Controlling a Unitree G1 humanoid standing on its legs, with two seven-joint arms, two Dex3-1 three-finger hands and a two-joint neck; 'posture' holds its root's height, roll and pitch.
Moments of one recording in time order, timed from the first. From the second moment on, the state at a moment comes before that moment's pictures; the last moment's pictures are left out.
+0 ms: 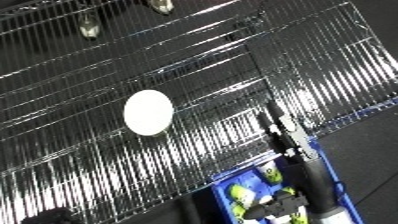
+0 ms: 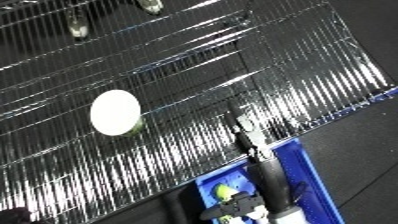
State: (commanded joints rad) left arm -0.21 0.39 -0.18 0.20 -0.74 -0.22 0.01; right arm -0.30 -0.45 0.18 -0.09 0.33 -0.25 -0.08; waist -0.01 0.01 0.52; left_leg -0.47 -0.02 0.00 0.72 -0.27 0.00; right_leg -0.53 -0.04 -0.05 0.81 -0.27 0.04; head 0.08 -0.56
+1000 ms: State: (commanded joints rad) left arm -0.25 0.42 -0.24 0.17 -0.74 -0.16 -0.01; right arm -0.54 -0.45 0.24 0.03 0.27 -0.18 -0.27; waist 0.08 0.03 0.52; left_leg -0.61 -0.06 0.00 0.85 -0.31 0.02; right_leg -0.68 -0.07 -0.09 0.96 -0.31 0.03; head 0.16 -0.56
